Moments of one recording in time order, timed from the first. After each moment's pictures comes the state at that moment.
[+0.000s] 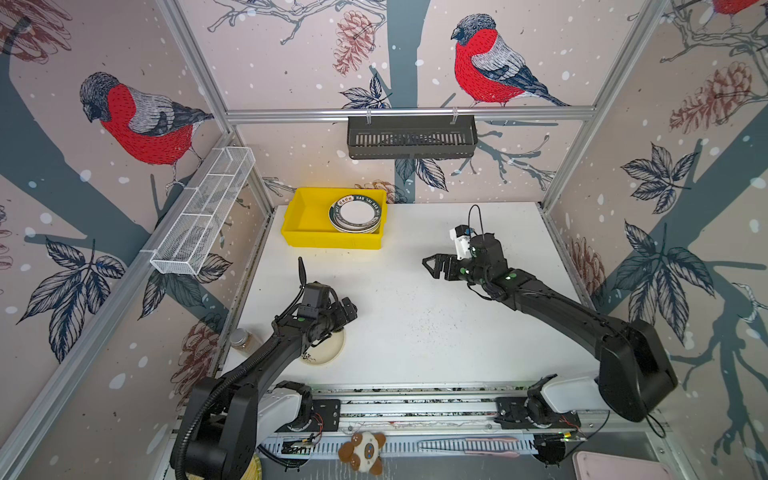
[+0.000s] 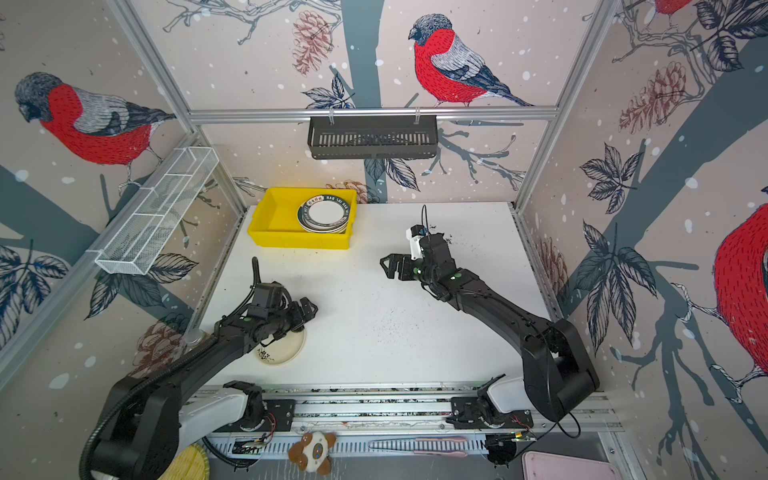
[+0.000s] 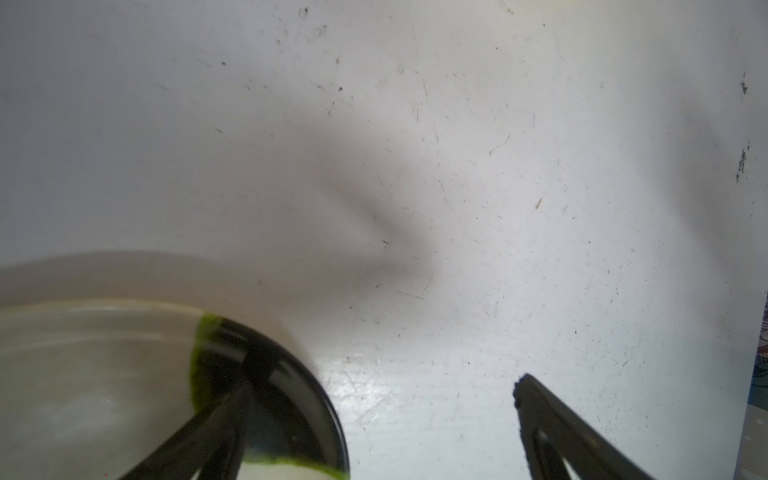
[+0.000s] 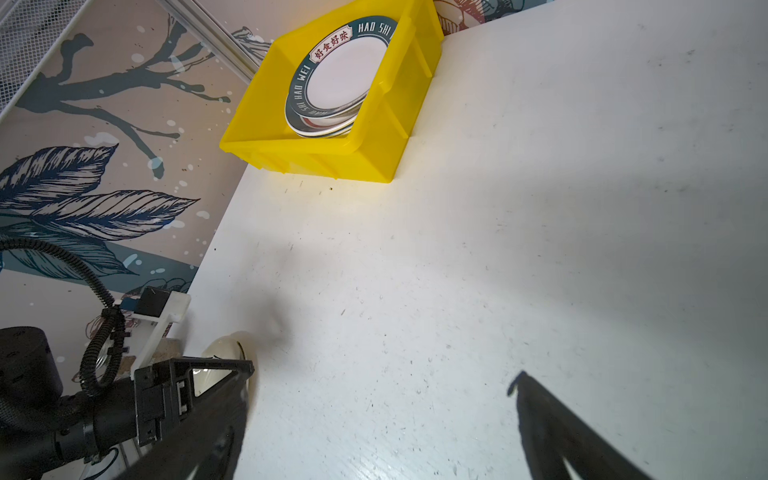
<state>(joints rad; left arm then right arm) -0.23 1.13 0.44 -0.27 0.19 -0.71 0.54 1.40 0.92 -0.06 -0.28 0.50</state>
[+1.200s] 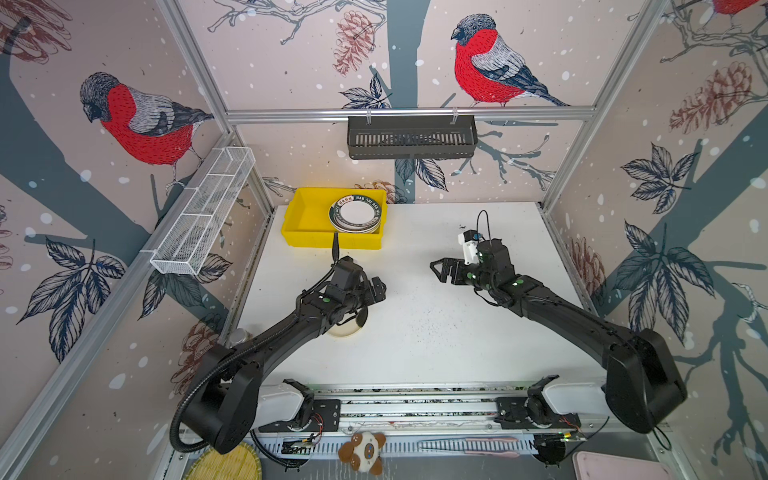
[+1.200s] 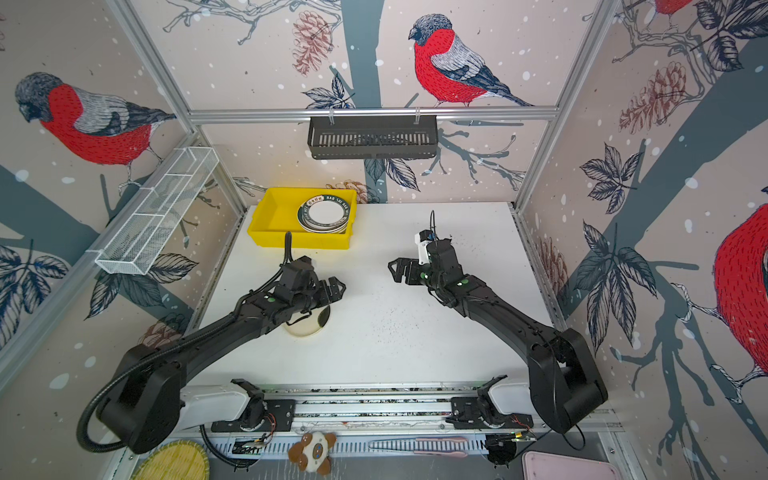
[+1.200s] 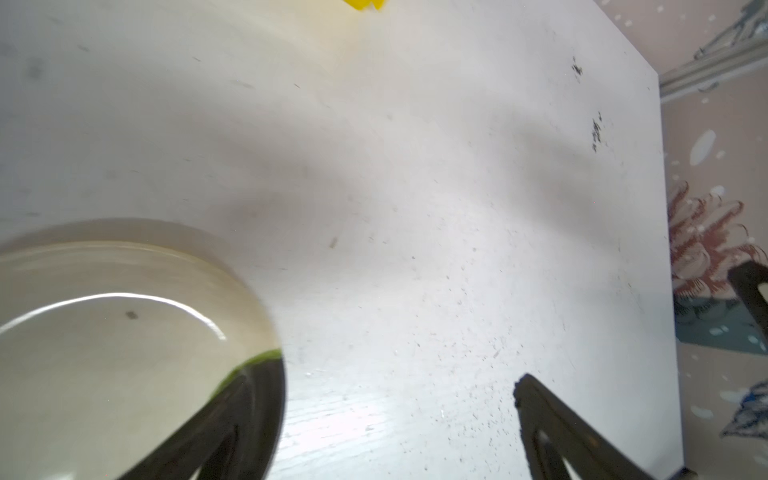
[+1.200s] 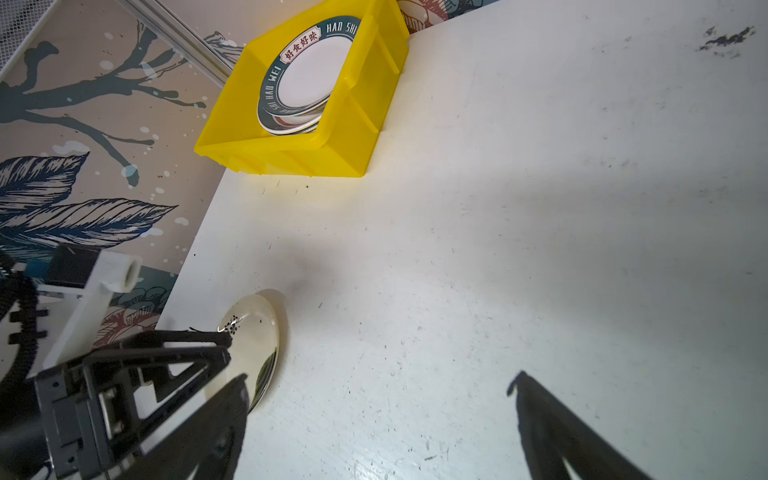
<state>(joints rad) -0.46 1.23 0.70 -0.28 0.04 -0.76 0.51 1.33 0.83 -0.06 -0.25 0.50</state>
